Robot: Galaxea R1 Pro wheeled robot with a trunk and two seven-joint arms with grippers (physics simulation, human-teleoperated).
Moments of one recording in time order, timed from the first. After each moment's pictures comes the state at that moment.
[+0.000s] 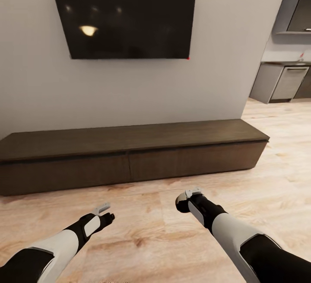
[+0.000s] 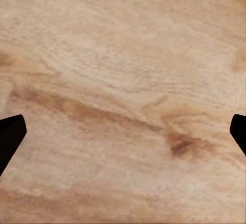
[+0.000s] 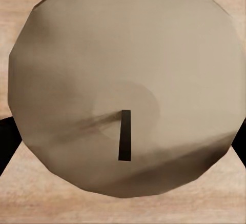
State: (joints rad) left arm -0.82 0.03 -0.22 -0.08 0.68 0.20 0.14; right arm -0.90 0.09 0.42 -0.23 -0.32 0.43 -0.11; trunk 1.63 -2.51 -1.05
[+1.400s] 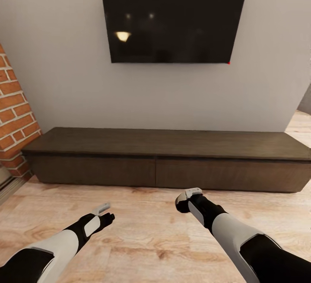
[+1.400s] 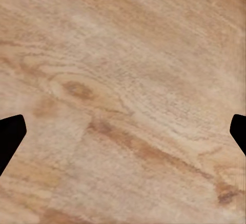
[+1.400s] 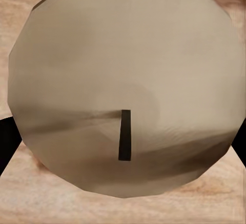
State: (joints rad) left arm -0.82 0.03 -0.22 -0.08 0.68 0.20 0.13; right arm -0.90 0.09 0.42 -0.23 -0.32 0.43 -0.11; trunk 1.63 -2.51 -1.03
